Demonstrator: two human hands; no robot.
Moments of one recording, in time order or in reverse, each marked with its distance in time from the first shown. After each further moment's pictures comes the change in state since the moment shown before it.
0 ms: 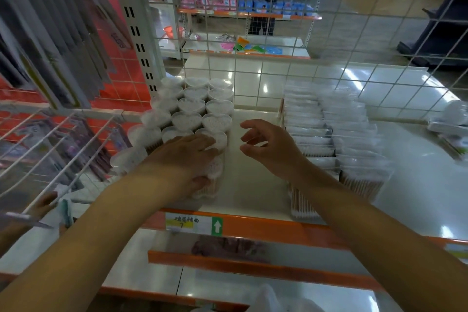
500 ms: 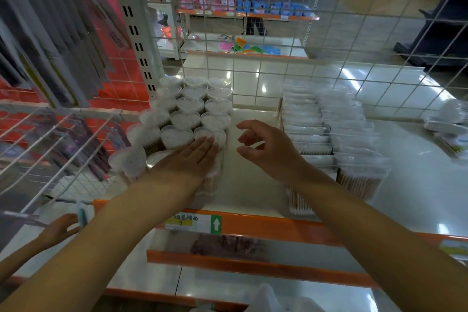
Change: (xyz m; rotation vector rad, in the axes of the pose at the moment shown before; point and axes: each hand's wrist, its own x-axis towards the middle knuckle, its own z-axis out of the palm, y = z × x) left_hand -0.005 0.018 0.009 0.091 -0.045 -0.057; right_hand -0.010 -0.008 0.000 -0.039 -0.027 -0.046
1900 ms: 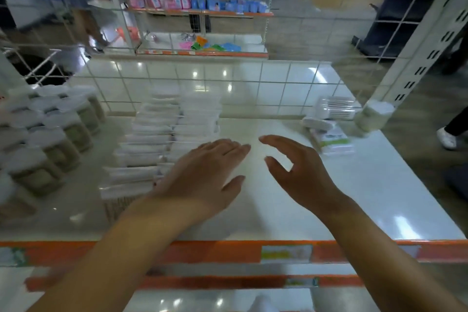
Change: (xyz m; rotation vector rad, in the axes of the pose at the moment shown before) left_hand 0.173 0.256 -0.082 -0.392 0.083 0.044; right_hand -0.125 0.168 -0.234 -0.208 0.216 0.048
